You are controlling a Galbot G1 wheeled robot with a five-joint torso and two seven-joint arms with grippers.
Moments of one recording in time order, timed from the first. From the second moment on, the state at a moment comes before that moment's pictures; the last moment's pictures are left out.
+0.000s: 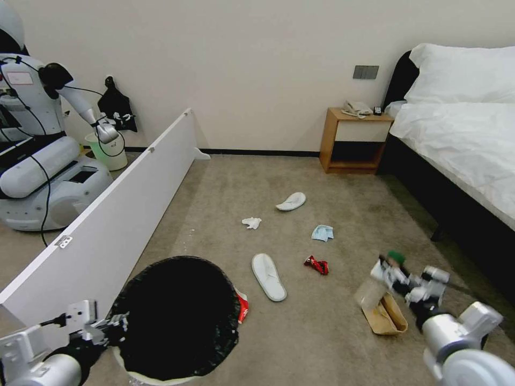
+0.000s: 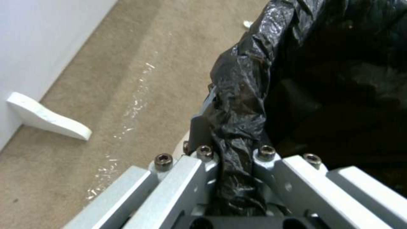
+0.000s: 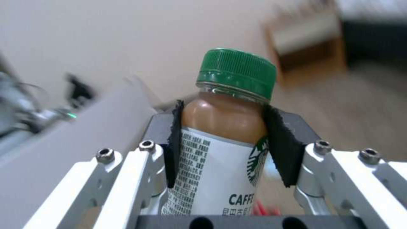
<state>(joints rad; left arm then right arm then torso) 1.77 -1.02 -0.90 -2.50 -1.24 0.66 -0.53 -1.48 1.05 0.74 2.18 0.97 -0.20 0.17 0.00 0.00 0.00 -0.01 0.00</state>
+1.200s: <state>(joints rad) 1.85 -1.04 -0.98 -2.50 -1.20 0.67 -0.54 -0.51 0.96 -0.10 2.02 1.10 0.04 -0.32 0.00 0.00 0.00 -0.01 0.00</state>
